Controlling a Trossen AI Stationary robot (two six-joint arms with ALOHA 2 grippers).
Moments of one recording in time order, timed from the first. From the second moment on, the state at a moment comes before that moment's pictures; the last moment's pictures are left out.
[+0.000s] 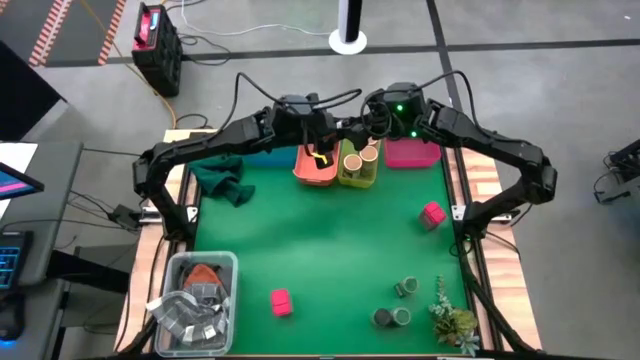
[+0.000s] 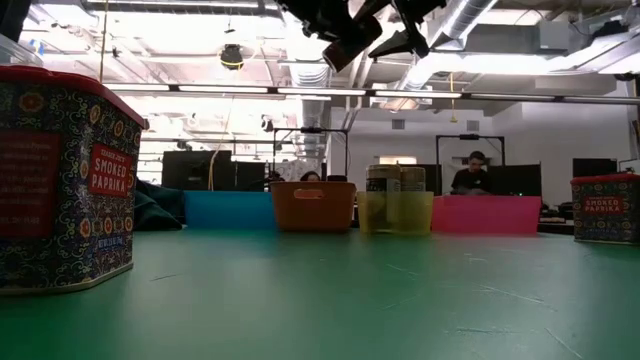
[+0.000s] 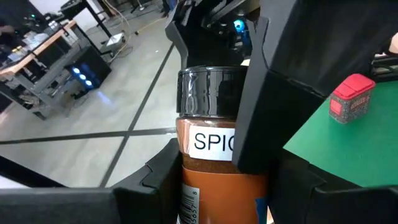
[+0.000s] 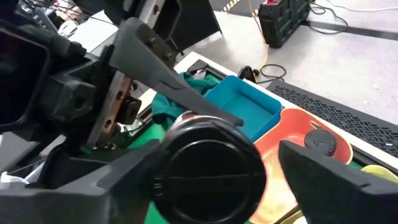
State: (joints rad) left arm 0.31 1.70 1.73 -0.33 -0.12 0.39; right arm -0.42 1.42 1.50 -0.51 -0.04 0.46
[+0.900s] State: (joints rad) left arm 0.31 1.59 1.73 -0.58 -0.23 0.17; right arm -0.42 1.42 1.50 -0.50 -0.05 0.38
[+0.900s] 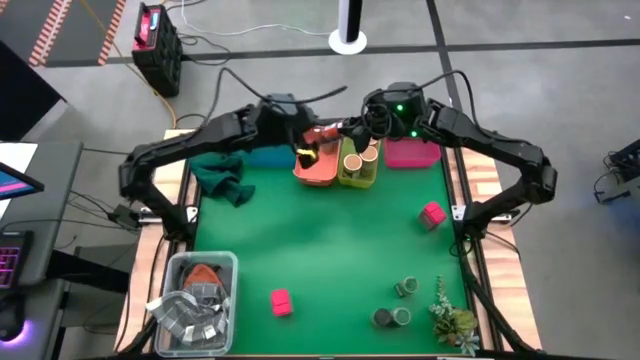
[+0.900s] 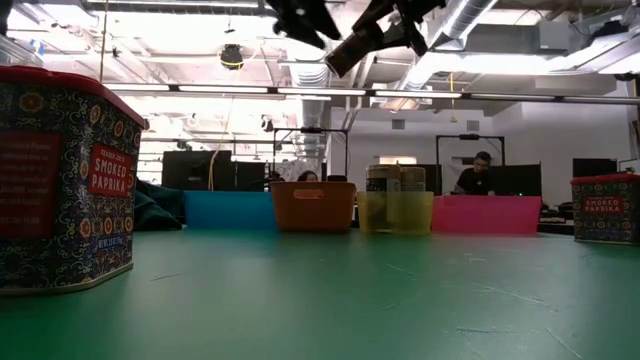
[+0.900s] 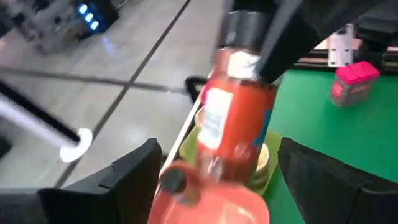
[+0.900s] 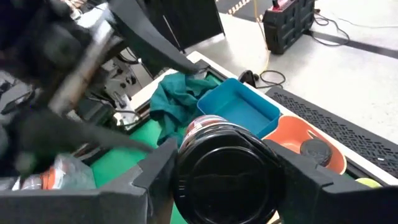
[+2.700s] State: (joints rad) left arm 0.00 1.04 1.21 -0.64 -0.45 -0.44; right arm -0.42 2.11 1.86 -0.82 0.13 0.13
